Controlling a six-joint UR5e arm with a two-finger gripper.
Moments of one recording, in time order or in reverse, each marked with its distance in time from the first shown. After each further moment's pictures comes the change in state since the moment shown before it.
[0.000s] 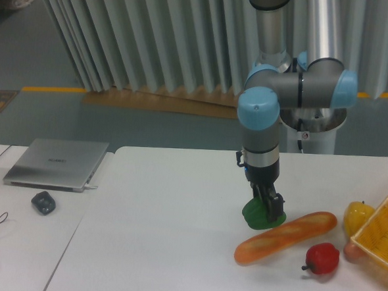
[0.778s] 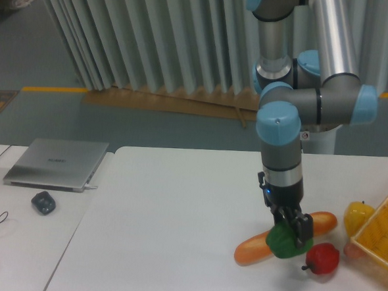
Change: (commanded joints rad) arm 0.113 -0.104 0.086 0.124 0.005 0.009
